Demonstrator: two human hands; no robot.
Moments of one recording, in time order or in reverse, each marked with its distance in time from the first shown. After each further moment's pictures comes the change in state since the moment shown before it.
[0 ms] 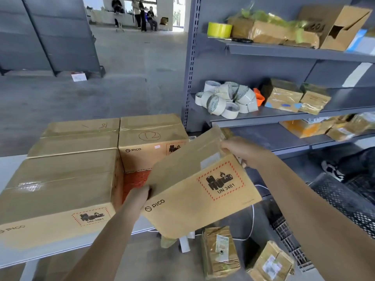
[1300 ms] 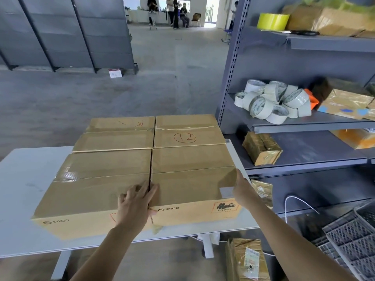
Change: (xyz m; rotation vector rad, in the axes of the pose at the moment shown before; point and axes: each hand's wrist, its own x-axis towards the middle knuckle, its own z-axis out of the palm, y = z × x) left_hand 0.043 -0.050 -0.101 1.377 0.344 0.673; right_hand 0.086 0.051 0.158 -0.256 0.128 0.028
